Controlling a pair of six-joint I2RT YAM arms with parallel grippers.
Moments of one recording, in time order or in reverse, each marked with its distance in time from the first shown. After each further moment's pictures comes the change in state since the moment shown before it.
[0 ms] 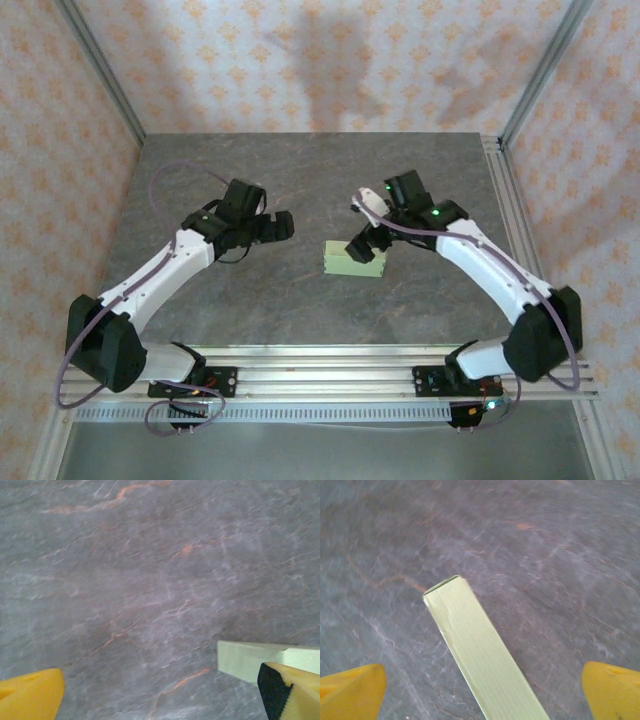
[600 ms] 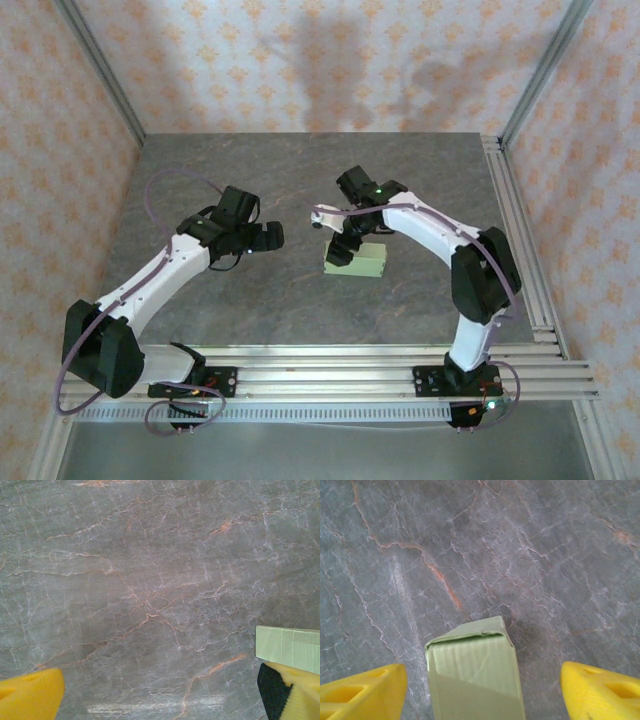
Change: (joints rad) left arm 0.032 -0.019 -0.039 -0.055 -0.023 0.046; right arm 0.085 0.393 0.244 -0.117 -0.058 -0.285
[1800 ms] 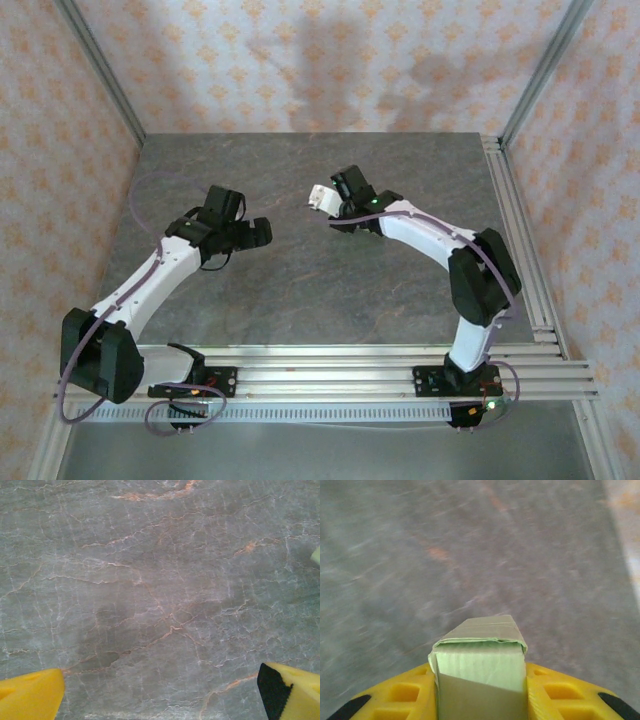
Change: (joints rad) left arm 0.092 -0.034 -0.043 0.029 0.009 -0.001; right arm 0.037 -0.003 -0.087 0.475 0.535 -0.021
